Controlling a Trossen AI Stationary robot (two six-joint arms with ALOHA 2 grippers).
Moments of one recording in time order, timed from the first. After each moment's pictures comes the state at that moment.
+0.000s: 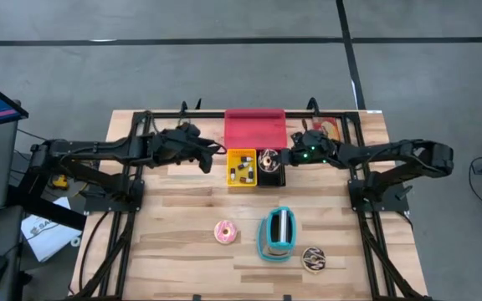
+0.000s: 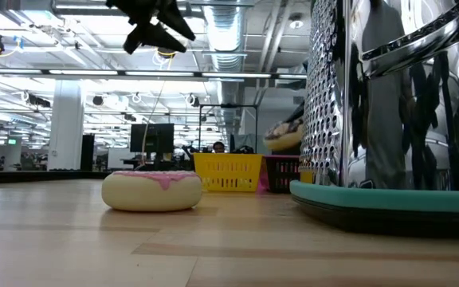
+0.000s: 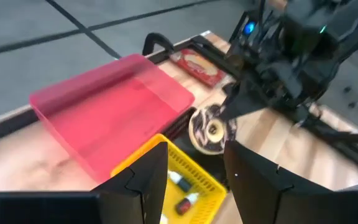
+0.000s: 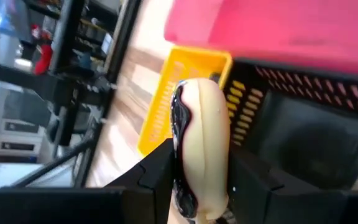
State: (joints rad) left arm 0.07 1.13 0.97 -0.30 -0.41 -0.53; right arm -0.37 1.31 0.48 0.34 -0.17 1.03
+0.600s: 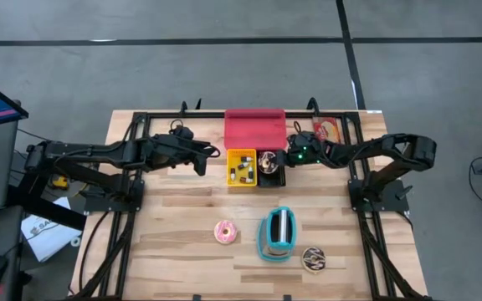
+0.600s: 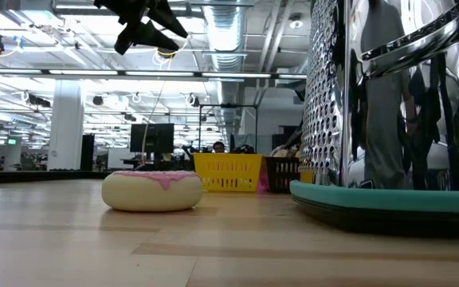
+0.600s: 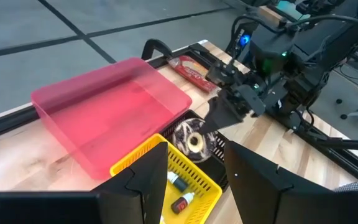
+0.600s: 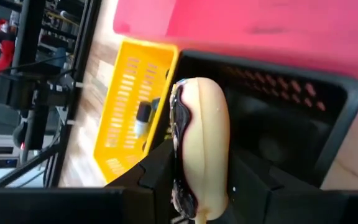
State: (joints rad) left arm 0.04 1.06 0.89 -0.25 -0.45 -0.56; right arm -0.41 1.49 0.48 0.43 -0.19 1.01
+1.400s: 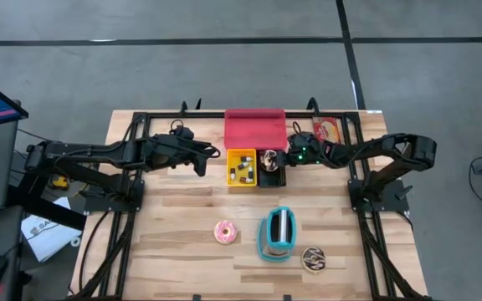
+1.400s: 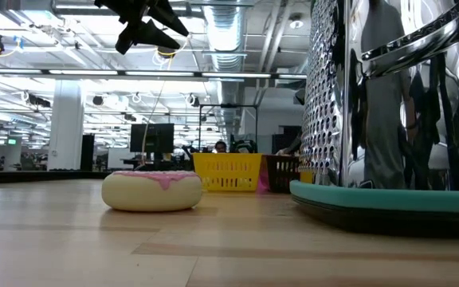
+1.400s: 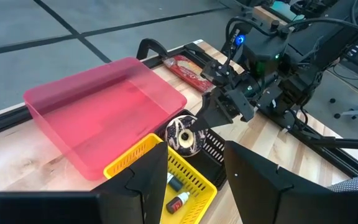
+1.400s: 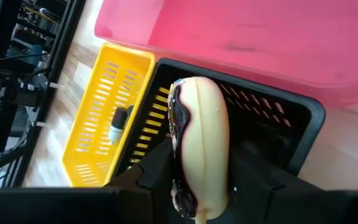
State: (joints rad) left arm 0.04 1.06 0.89 -0.24 -0.44 -0.56; right arm -0.40 1.49 0.48 0.38 -0.10 0.92
